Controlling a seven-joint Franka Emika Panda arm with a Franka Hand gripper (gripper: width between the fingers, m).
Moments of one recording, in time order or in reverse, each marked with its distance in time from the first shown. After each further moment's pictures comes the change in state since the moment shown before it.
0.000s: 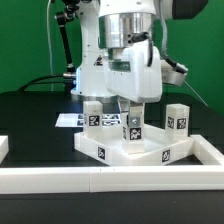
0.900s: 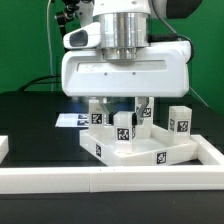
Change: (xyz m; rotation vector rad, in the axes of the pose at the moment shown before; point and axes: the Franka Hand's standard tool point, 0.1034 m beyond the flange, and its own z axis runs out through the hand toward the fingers) arm 0.007 0.001 -0.001 0.000 0.030 -0.904
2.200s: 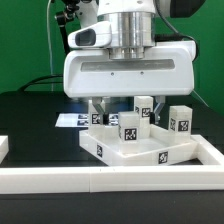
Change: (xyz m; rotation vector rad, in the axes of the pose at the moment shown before) arm -0.001 -0.007 -0.001 -0.011 -0.022 -0.468
